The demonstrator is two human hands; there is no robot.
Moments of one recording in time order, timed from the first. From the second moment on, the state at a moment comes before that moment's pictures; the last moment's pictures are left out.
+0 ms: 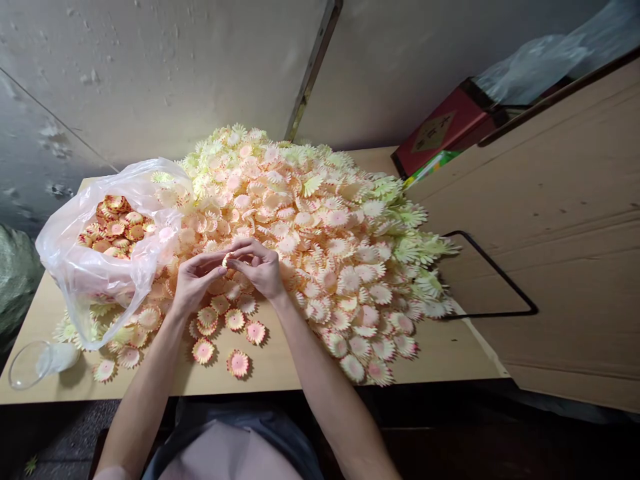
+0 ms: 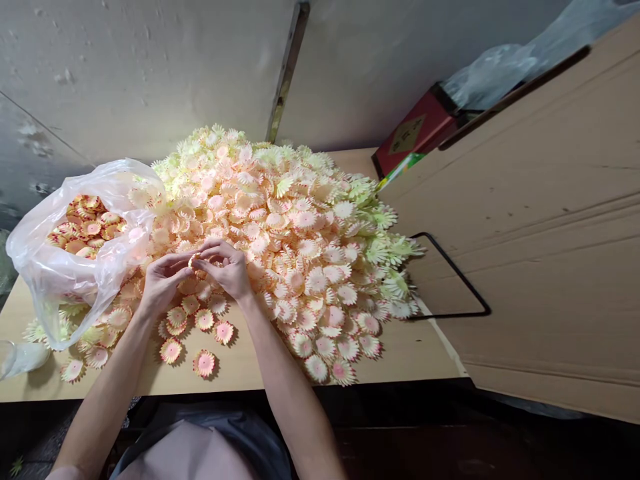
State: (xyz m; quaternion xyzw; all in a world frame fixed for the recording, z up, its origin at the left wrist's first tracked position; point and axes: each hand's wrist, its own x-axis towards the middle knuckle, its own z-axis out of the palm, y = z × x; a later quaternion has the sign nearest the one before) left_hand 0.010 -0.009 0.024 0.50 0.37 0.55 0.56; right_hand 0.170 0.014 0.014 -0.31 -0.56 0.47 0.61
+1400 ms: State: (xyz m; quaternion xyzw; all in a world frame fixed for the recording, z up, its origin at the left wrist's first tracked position) left_hand 0.008 -0.008 0.026 0.56 0.41 0.54 0.48; right_hand 0.177 0.012 0.018 -0.30 -0.44 0.67 0.52
